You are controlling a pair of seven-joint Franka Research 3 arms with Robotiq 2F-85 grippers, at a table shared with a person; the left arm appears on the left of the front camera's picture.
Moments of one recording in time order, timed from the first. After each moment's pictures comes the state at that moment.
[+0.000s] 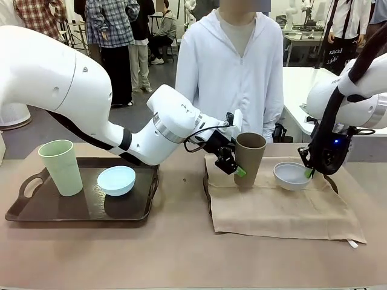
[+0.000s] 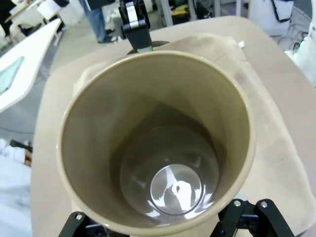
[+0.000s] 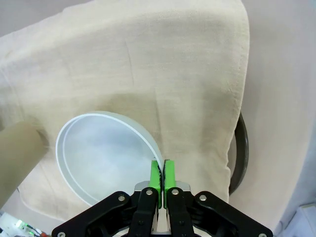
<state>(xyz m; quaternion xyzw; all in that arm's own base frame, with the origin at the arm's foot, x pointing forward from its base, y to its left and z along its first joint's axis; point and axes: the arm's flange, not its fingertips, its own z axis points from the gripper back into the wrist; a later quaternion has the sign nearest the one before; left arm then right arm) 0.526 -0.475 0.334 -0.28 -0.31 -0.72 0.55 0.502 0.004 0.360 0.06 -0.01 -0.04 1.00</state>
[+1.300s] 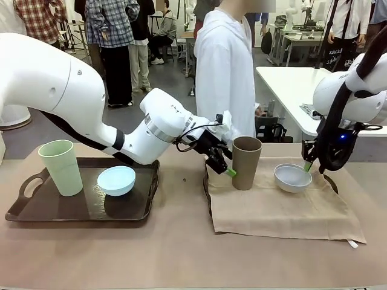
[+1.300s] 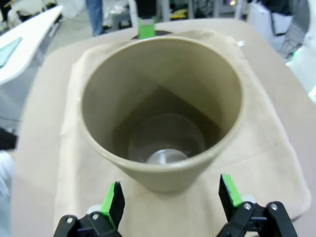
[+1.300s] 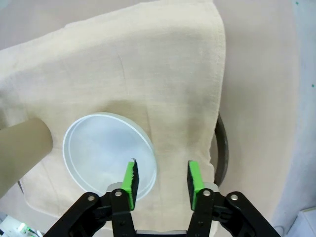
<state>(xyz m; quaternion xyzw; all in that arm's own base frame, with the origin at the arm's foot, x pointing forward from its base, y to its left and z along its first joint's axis) 0.543 -0.444 0.319 -0.33 -0.27 -0.69 0.58 0.500 -0.013 0.383 0.06 -0.03 -0.05 1.00</state>
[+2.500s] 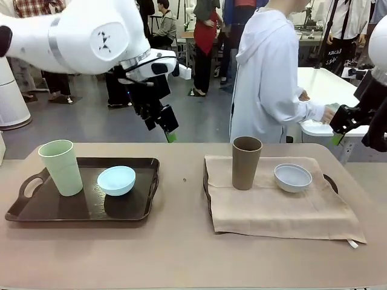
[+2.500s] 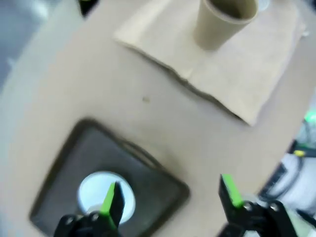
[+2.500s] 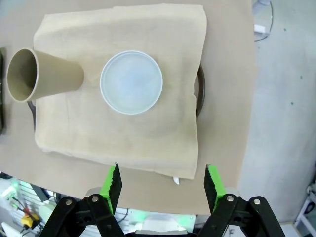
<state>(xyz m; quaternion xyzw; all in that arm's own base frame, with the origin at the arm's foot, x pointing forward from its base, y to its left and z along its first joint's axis) 0.434 -0.325 0.529 -0.07 -0.11 -0.41 0.91 0.397 -0.014 0.526 0.03 -0.09 0.03 1.00</state>
